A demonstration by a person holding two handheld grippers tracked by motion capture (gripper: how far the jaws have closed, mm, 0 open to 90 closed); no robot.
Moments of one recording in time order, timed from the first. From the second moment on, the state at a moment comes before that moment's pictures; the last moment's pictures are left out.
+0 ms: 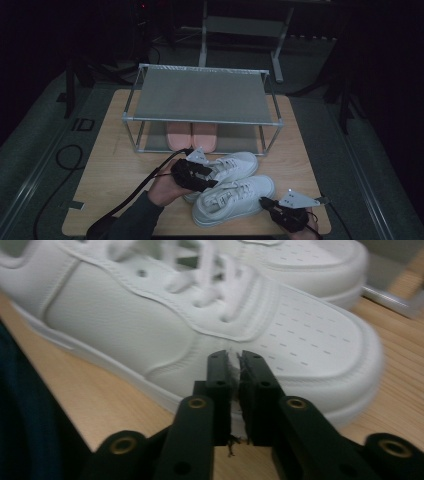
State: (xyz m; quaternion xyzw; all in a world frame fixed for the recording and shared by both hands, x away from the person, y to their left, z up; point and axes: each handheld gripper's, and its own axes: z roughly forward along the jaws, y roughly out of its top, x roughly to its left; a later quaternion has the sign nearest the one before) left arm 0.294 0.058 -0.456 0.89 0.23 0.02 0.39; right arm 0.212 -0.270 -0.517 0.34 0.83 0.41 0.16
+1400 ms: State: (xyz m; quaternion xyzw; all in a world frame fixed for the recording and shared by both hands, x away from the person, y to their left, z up) left arm 0.288 0.044 -0.468 0.90 0.23 0.00 0.37; right arm 0.222 -0.295 -0.521 0.41 0.79 0.41 0.19
